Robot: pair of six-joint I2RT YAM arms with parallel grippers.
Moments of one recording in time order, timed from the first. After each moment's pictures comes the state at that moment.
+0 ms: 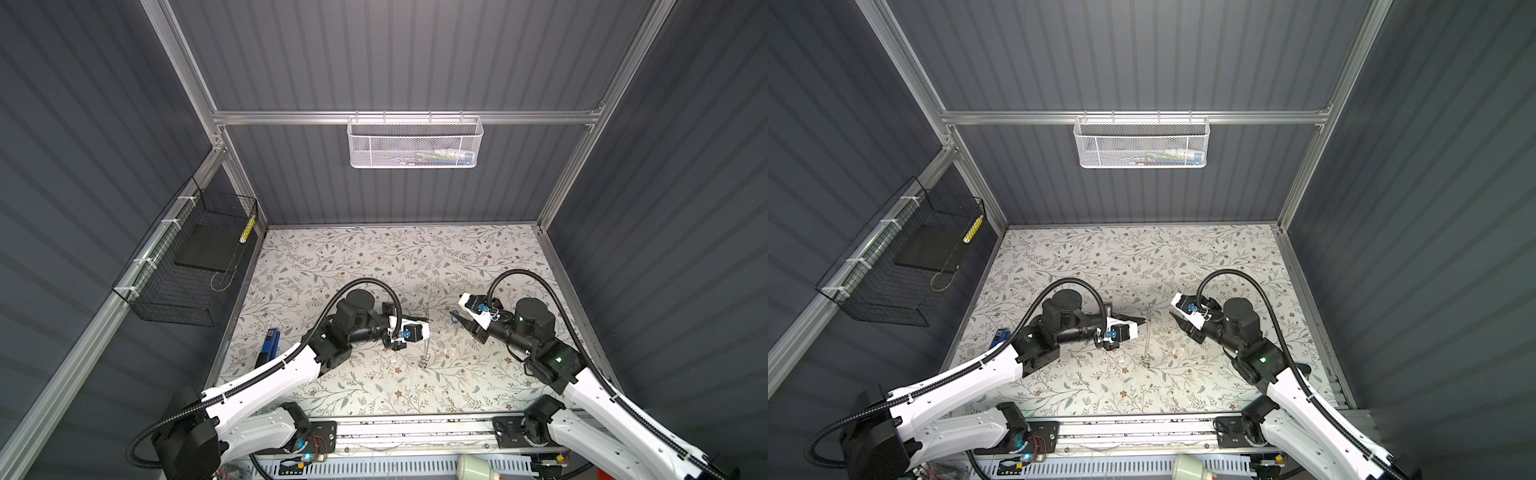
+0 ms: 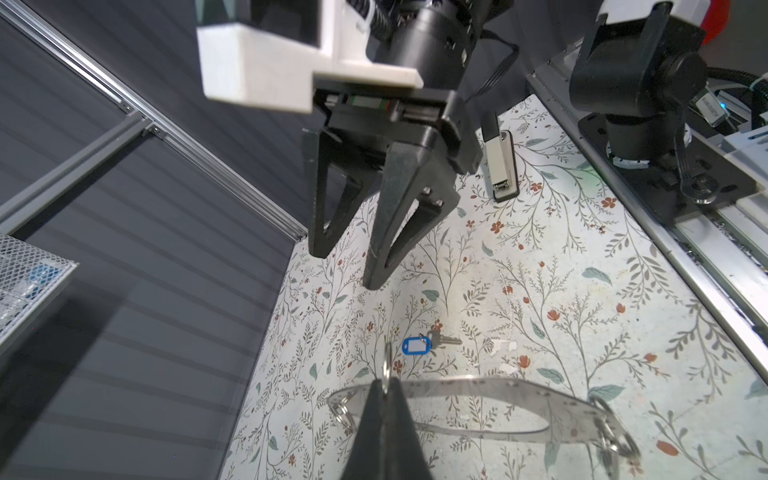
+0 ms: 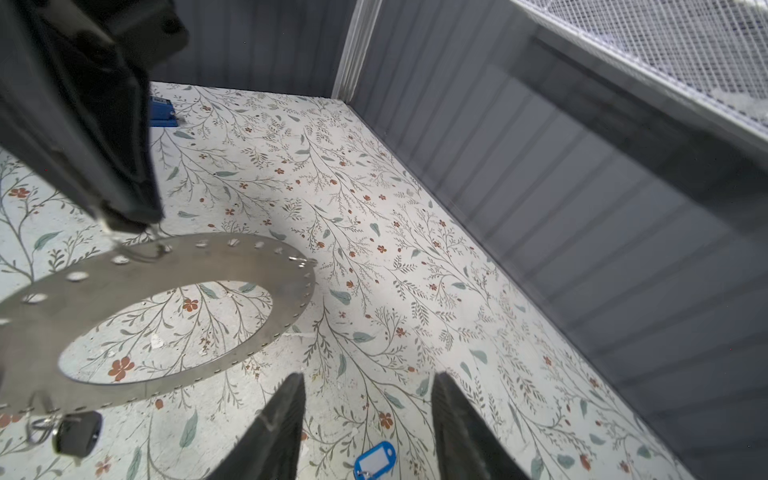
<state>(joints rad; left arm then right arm) -0.87 1.11 0.74 0.10 0.47 0.83 0.54 0.76 0.55 -0.08 -0.26 -0.46</state>
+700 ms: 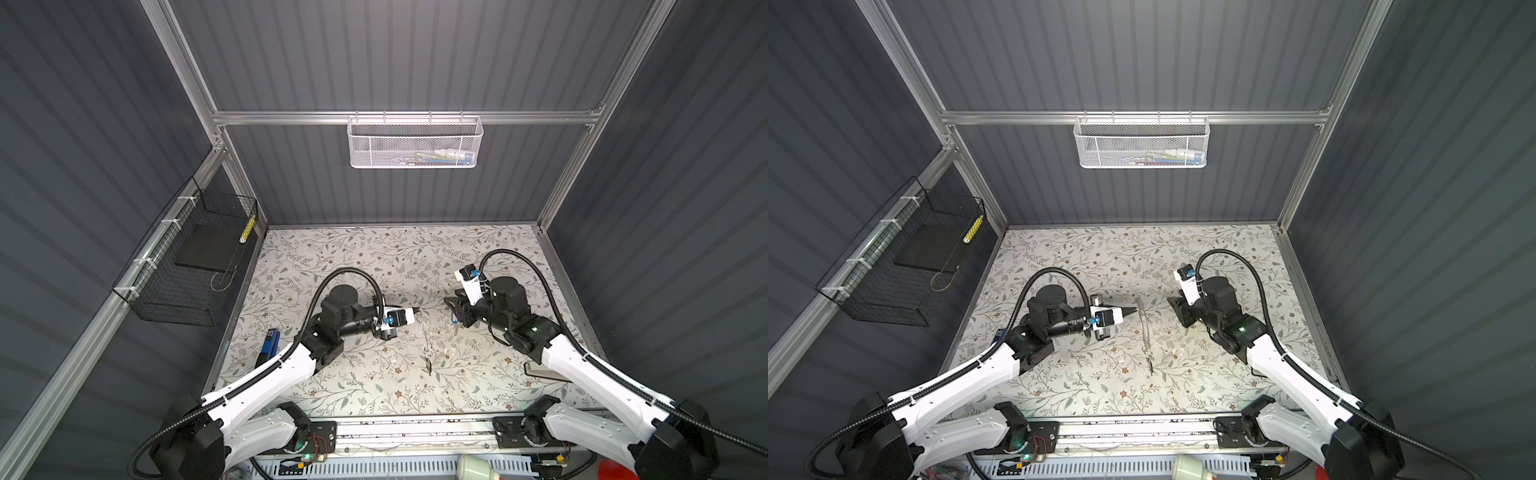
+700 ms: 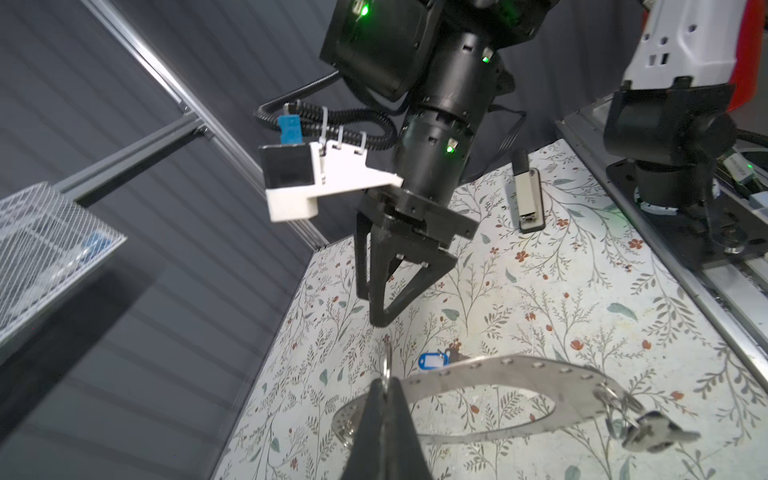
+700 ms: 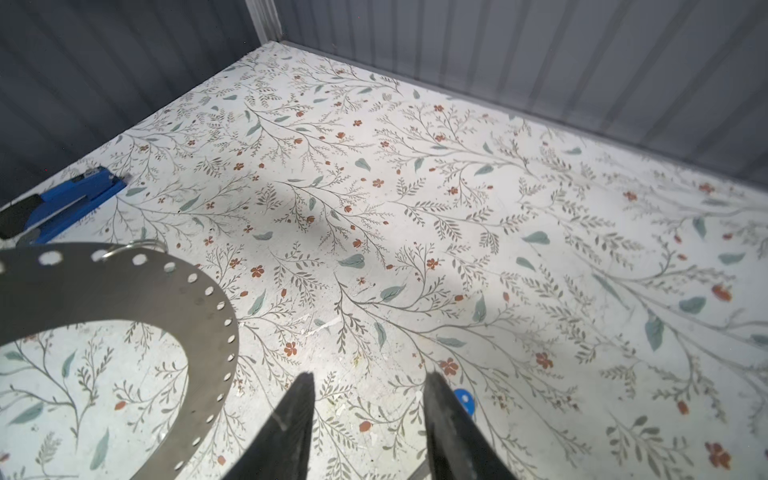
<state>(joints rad) -0.69 1.11 0.68 0.26 0.63 0.67 0.53 1.09 0.74 -0.18 -0.12 0.06</state>
